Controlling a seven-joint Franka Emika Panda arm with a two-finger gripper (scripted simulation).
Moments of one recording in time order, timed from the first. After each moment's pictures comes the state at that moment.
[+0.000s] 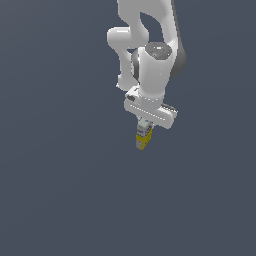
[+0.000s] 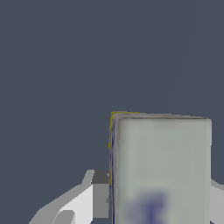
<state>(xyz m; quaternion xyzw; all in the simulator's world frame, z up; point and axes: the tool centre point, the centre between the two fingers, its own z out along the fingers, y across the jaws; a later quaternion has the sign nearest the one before) -0.058 0.077 0.188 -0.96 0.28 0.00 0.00</state>
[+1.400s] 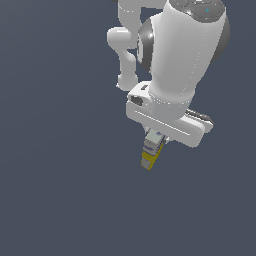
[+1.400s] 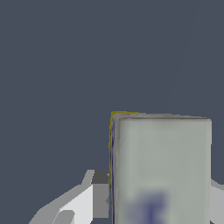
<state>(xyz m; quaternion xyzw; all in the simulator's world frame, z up) 0.079 0.086 0.289 -0.96 0.29 0.00 0.00</state>
